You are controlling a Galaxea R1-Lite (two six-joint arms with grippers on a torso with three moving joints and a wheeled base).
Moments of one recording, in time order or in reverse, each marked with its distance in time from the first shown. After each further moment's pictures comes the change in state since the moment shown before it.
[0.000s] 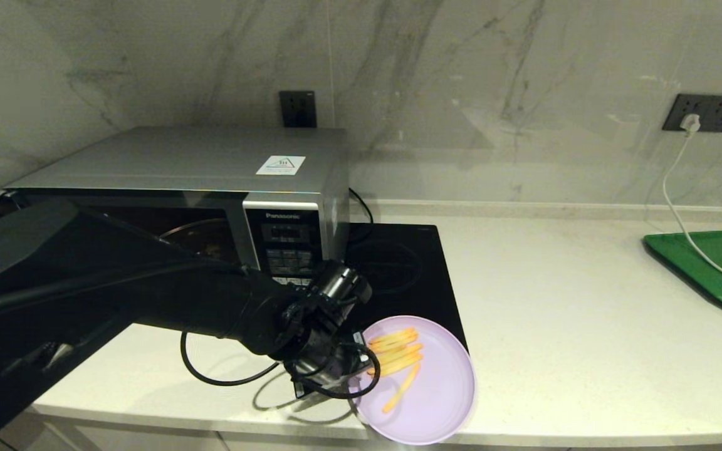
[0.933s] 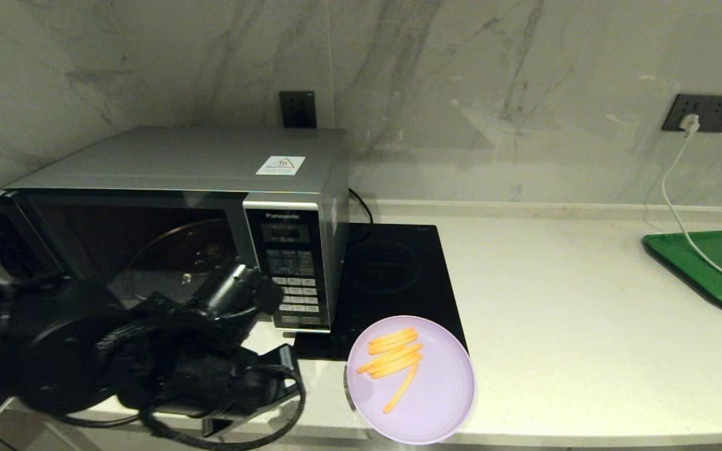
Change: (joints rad) left arm 0.065 -0.453 0.362 0.025 0.004 0.020; right arm 0.000 0.000 0.000 0.000 0.000 0.000
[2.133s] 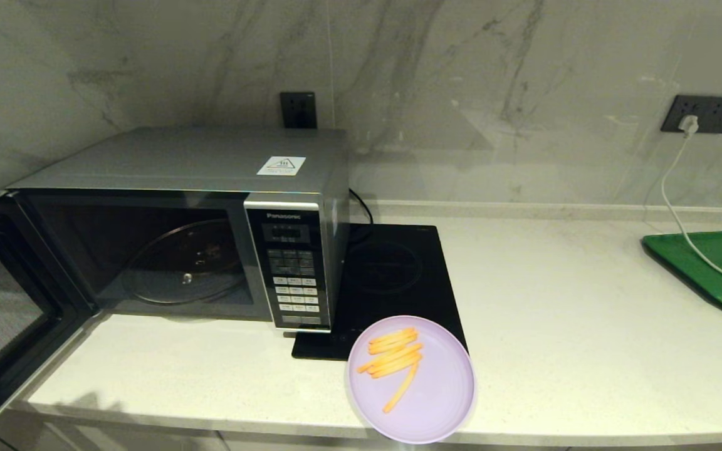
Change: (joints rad) left arm 1.405 -0.377 -0.741 0.570 0.011 0.874; right arm 0.000 0.000 0.000 0.000 0.000 0.000
